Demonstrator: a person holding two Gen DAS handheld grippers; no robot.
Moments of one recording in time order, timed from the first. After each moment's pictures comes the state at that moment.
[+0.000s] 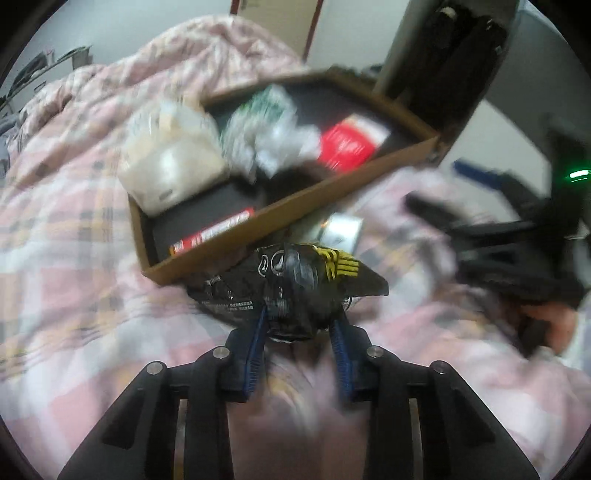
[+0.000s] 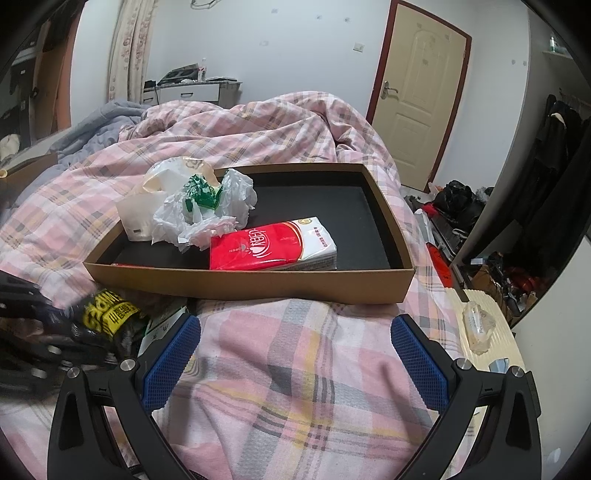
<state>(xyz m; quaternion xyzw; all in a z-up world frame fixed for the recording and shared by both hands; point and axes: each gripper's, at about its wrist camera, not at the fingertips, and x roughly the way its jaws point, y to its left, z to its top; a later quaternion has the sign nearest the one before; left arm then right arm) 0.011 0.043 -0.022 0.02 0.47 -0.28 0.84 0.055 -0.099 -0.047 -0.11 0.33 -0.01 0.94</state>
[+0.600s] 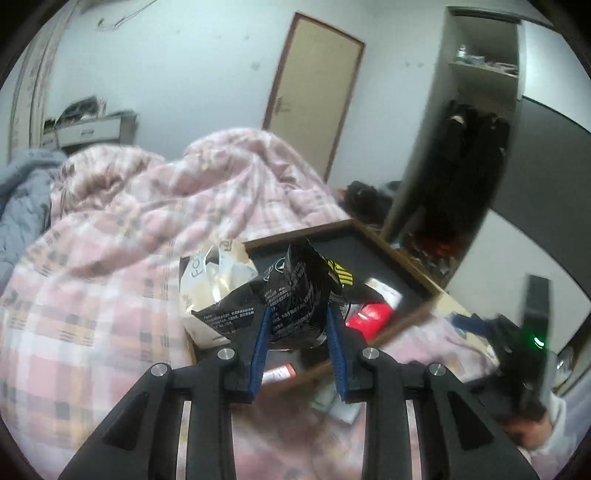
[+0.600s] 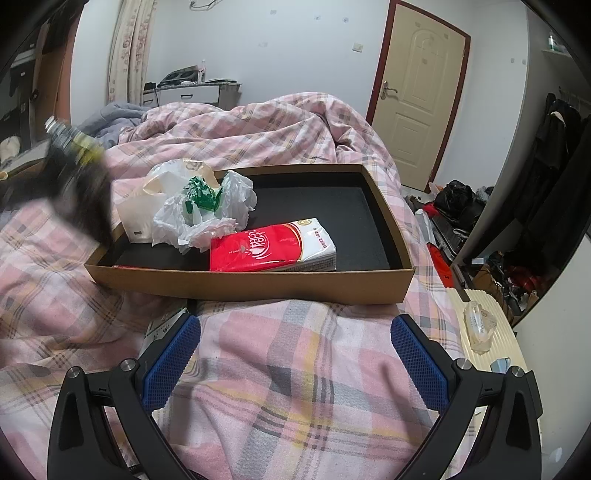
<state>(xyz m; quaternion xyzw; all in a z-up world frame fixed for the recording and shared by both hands) 0.050 0.089 0.035 -0.06 0.29 -0.23 0.93 0.054 -0.099 -0.047 -0.11 0.32 -0.01 0.94</state>
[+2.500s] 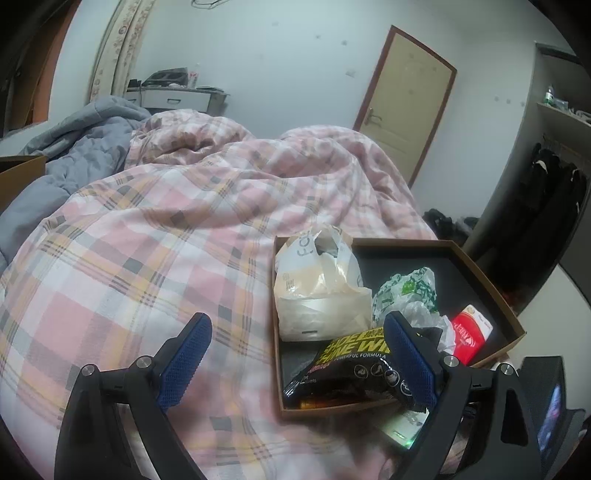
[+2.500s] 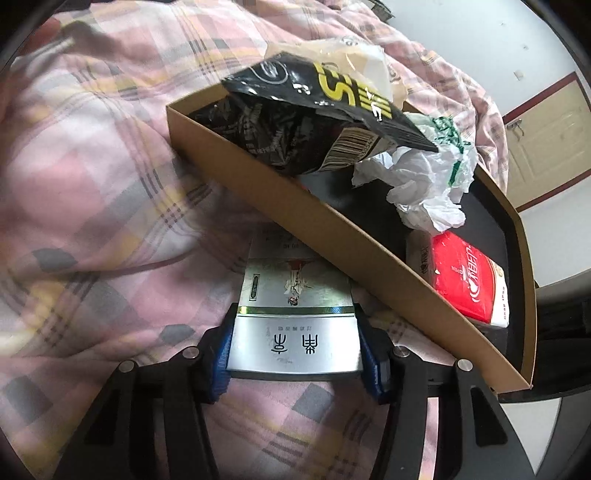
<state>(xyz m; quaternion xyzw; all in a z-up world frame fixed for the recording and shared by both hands) 0.064 0.141 -0.009 -0.13 0.29 -0.07 0.94 0.118 -0.002 -0.105 -0.37 0.47 0.10 0.80</state>
